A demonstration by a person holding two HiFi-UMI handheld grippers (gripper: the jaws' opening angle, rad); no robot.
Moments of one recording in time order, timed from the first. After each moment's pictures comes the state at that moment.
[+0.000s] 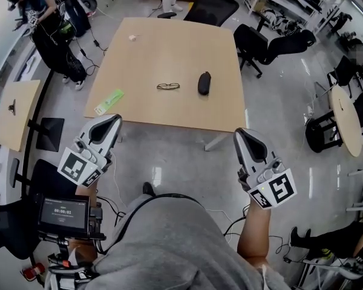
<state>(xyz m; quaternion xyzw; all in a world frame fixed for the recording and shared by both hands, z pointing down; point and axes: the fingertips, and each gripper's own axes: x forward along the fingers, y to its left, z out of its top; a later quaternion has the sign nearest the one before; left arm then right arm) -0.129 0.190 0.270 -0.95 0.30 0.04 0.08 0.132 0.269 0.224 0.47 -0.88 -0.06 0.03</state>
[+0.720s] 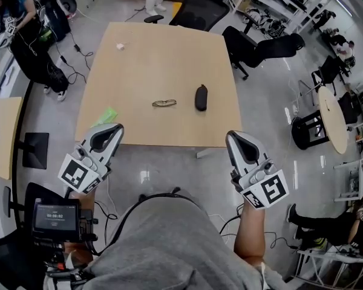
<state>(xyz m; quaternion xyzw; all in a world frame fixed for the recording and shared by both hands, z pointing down) -0.166 0.065 0.295 -0.97 0.24 0.06 0.05 0.066 0.143 0.226 0.49 -0.86 -0.07 0.07</state>
